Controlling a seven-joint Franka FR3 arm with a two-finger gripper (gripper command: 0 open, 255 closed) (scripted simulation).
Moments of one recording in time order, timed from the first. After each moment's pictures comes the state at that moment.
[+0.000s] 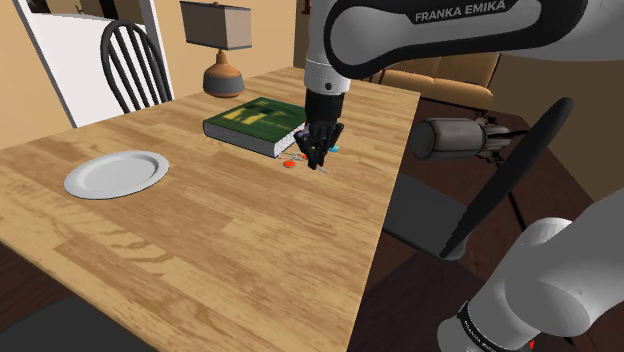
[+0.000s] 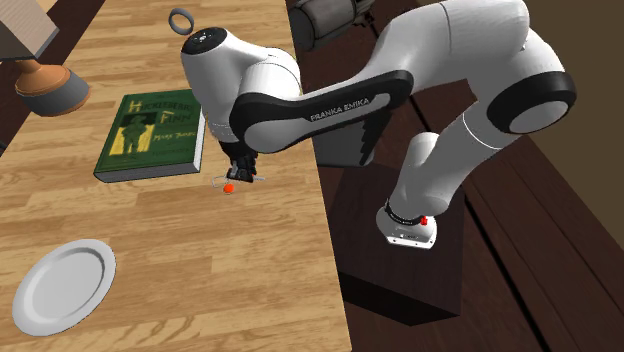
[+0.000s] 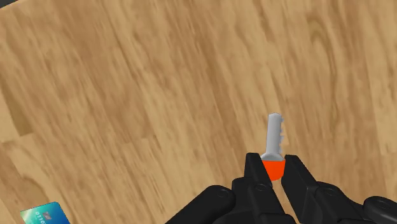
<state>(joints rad) 0.11 -0.28 0.28 -2.09 0.08 1.82 0.23</state>
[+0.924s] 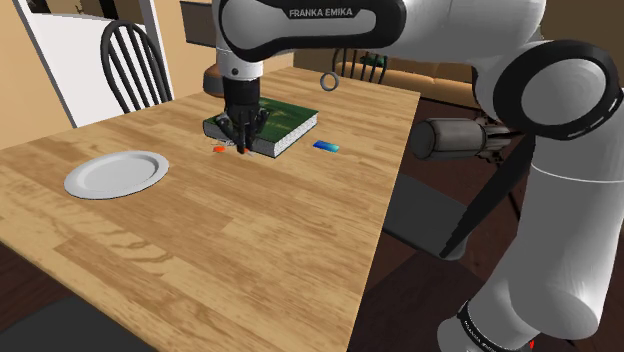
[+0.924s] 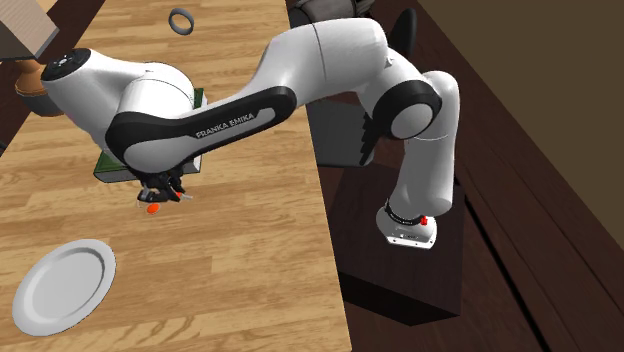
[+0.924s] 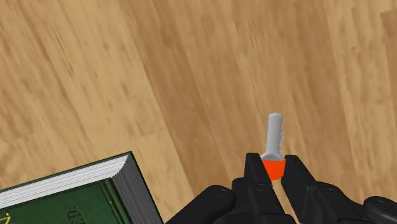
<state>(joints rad) 0.20 0.32 0.35 -1.39 -0.10 1.70 0.42</state>
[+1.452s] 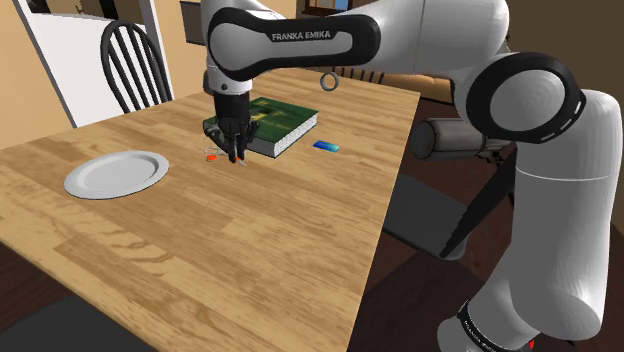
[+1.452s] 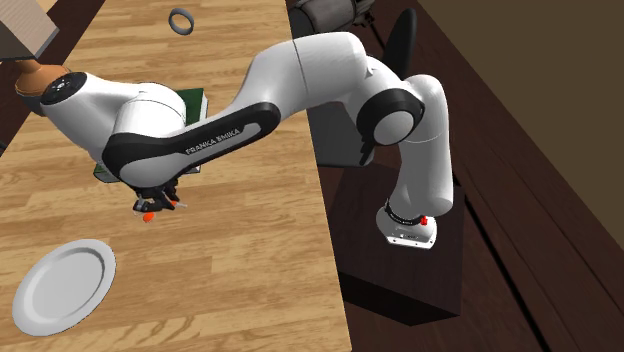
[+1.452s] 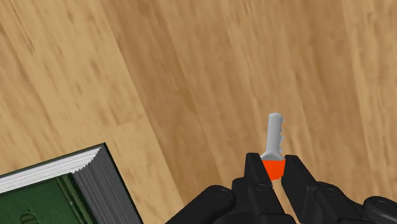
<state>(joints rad) 0.22 0.42 0.35 -1.34 -0.14 1.74 0.44</state>
